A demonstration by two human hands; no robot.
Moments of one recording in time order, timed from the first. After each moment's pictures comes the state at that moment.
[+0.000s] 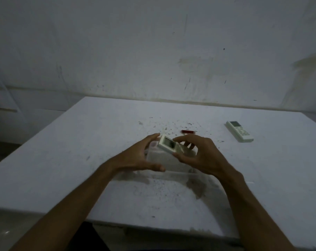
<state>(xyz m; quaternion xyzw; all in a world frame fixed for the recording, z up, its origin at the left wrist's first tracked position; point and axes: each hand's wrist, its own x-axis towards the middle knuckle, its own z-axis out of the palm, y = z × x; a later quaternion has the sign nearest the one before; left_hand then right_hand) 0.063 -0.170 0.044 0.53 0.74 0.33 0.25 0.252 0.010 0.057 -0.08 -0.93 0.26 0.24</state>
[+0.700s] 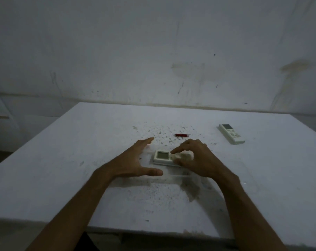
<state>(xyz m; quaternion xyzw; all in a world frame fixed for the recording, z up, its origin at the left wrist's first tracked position) 0.068 -0.170 0.046 0.54 0.77 0.28 0.20 0.259 0.018 0.060 -0.17 -0.95 0.22 0.13</state>
